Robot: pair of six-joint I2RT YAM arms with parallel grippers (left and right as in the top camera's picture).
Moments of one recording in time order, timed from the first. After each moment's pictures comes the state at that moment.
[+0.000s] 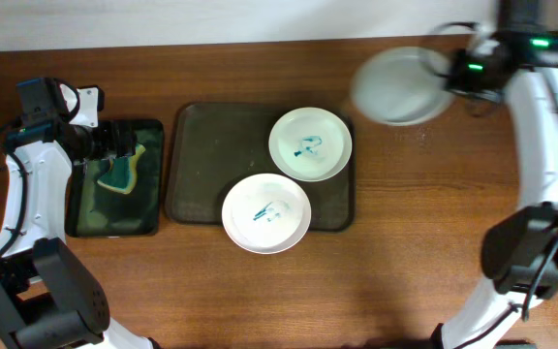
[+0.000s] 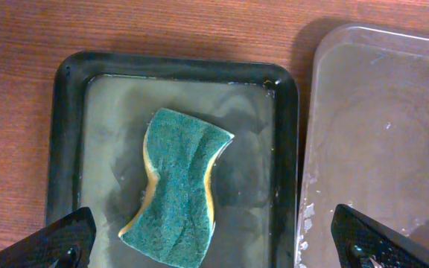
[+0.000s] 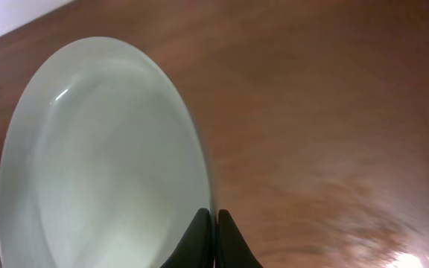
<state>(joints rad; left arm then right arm) 0.30 1.80 1.44 -0.72 0.20 0.19 -0.23 1.97 2.00 -1.12 -0.13 0.18</state>
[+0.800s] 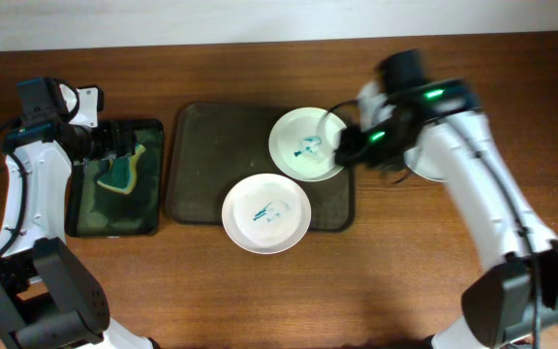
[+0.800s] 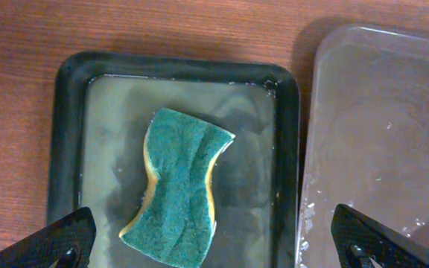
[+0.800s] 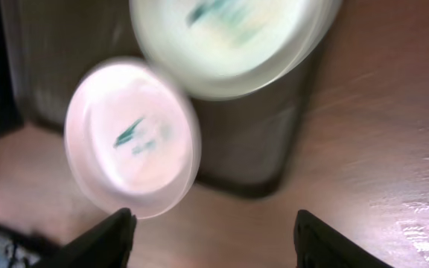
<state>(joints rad) 0.30 1.80 1.44 -0.72 0.20 0.19 0.26 1.75 1.62 -1.22 -0.32 0.23</state>
